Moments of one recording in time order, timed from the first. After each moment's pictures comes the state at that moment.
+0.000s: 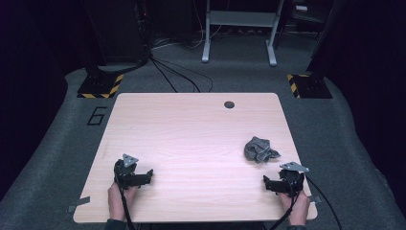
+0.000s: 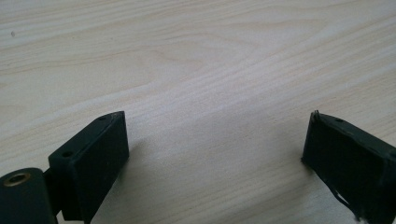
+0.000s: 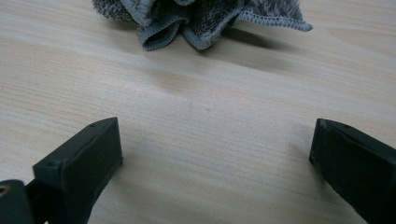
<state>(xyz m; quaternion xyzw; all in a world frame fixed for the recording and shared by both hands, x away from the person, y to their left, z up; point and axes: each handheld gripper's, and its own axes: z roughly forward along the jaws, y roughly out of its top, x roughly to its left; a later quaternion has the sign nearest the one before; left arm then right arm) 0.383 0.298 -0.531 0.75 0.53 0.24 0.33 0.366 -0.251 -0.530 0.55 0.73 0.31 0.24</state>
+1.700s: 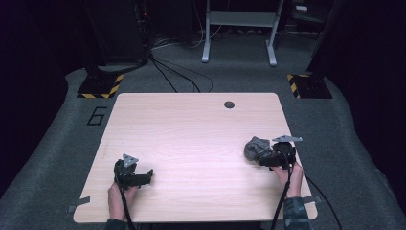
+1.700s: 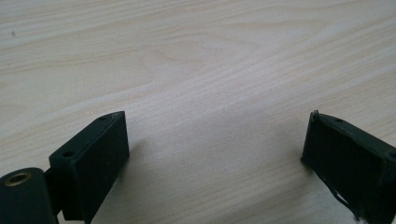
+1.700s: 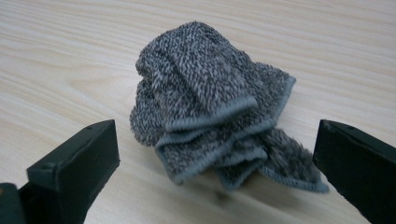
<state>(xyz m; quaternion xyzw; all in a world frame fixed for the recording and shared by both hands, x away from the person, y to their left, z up) 0.382 0.298 -0.531 0.75 0.53 0.24 0.32 0.436 -0.230 -0.476 0.52 0.76 0.34 0.20</state>
